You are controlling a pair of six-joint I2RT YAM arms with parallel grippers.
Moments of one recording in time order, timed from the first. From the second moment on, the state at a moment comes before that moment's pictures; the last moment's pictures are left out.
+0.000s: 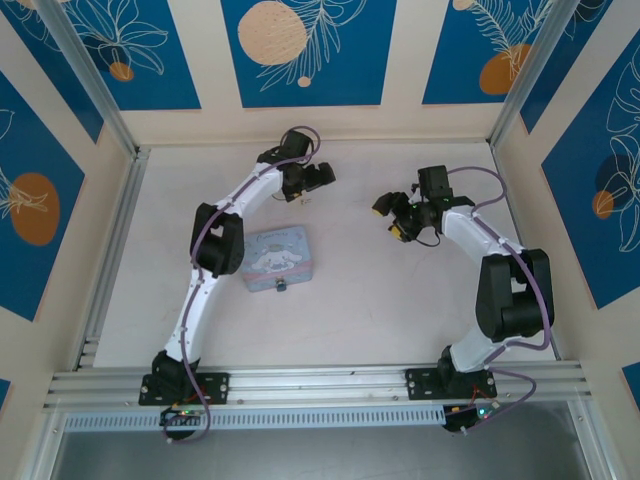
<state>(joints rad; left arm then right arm) -0.46 2.55 2.33 -0.76 0.15 -0.73 0.13 1.59 1.08 -0.46 -0.47 0.87</state>
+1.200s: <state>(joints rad) -0.78 2.17 1.82 -0.59 0.31 -0.84 0.03 1.14 0.94 -0.60 -0.41 0.87</state>
